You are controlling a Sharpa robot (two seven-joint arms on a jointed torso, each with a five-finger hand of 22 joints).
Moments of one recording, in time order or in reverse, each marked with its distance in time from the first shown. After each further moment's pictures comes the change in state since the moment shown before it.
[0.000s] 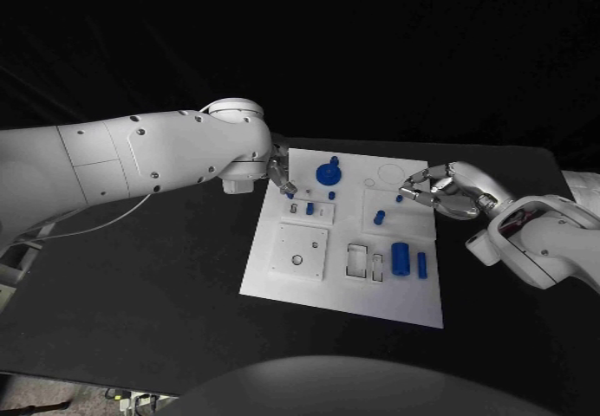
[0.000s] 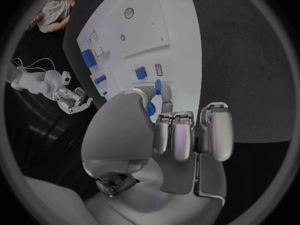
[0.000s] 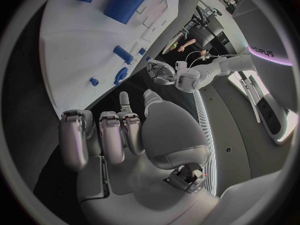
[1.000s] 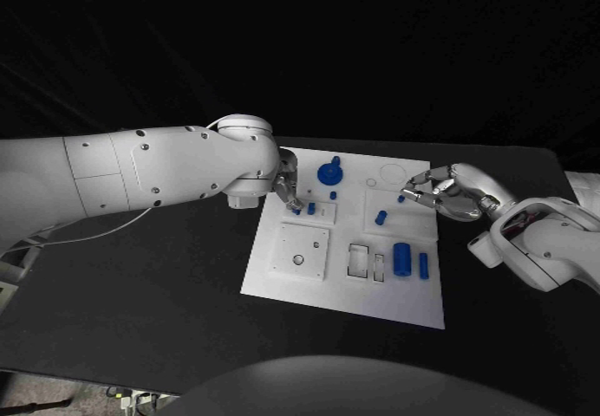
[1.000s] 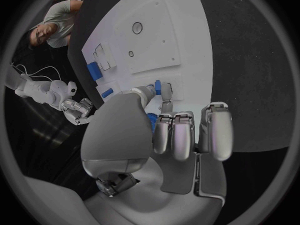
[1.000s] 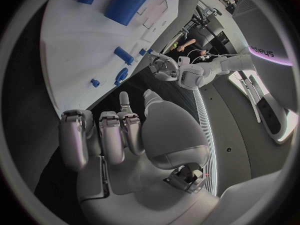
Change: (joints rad) left arm -0.014 -0.017 -0.023 0.080 -0.014 -0.009 -0.002; left_hand -0.020 -0.001 0.016 -0.025 0.012 0.000 0.000 -0.005 -0.004 0.000 0.000 0.000 0.000 0.000 0.000 0.000 0.000 0.000 0.000 0.000 -0.005 0.000; right arm -0.002 -0.002 0.000 0.003 0.001 0.000 -0.001; right_hand 0.000 0.000 0.000 0.000 0.000 0.000 0.000 0.000 0.000 0.000 0.000 0.000 0.000 0.000 0.000 0.000 0.000 0.000 0.000 0.000 0.000 0.000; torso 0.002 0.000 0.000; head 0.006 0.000
